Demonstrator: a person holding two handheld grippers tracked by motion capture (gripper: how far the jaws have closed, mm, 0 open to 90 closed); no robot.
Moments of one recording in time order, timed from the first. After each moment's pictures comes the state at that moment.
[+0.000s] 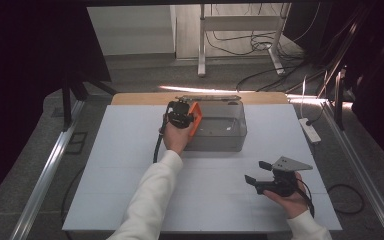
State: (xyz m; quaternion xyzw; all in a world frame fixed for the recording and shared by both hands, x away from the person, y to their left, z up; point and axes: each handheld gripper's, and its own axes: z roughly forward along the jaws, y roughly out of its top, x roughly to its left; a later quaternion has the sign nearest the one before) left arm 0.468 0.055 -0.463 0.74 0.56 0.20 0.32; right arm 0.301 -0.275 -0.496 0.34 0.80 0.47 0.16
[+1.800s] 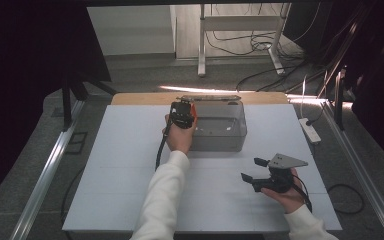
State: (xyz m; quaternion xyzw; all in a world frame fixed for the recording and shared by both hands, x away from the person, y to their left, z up) left arm 0.467 0.043 -0.463 0.72 0.59 0.23 0.28; right arm 0.311 -0.268 -0.497 0.30 0.81 0.48 0.15
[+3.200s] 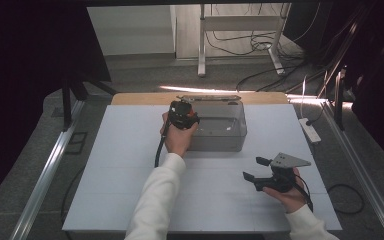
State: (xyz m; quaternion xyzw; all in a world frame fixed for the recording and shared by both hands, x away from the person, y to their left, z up) left arm 0.450 0.050 -0.444 0.73 0.55 0.25 0.32; right arm 0.312 -0.273 -0.494 0.31 0.80 0.49 0.16
